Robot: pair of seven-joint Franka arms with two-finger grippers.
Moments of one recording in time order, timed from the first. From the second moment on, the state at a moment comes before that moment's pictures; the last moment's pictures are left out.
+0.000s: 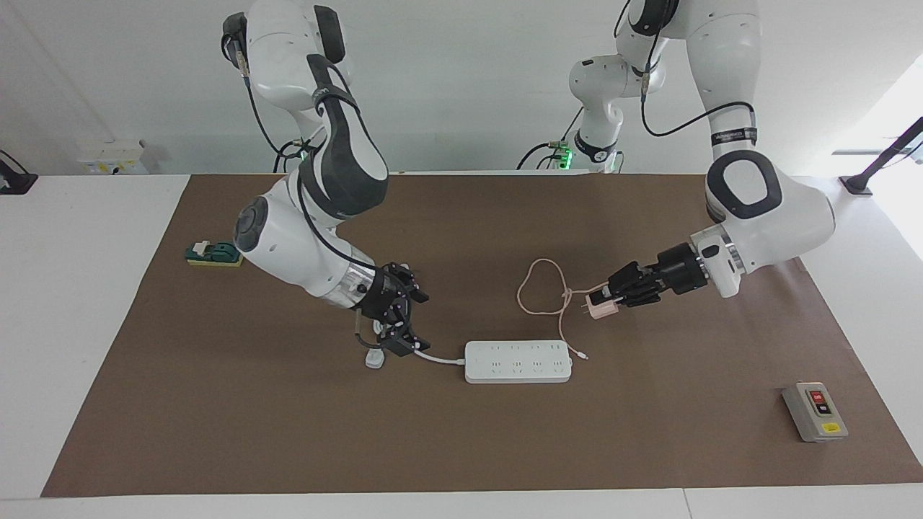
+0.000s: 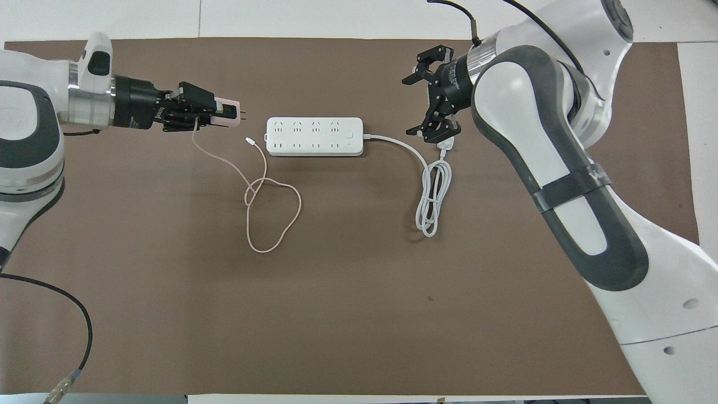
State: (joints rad) left arm 0.06 0.32 -0.16 -1.62 -0.87 1.89 0.12; right arm 0.27 0.55 -0.06 -1.30 0.67 1.92 1.50
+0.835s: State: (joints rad) left arm 0.11 0.27 -0.11 -1.39 -0.28 1.53 -0.10; right arm 0.12 0.40 -0.06 -1.29 0.27 1.57 0.69
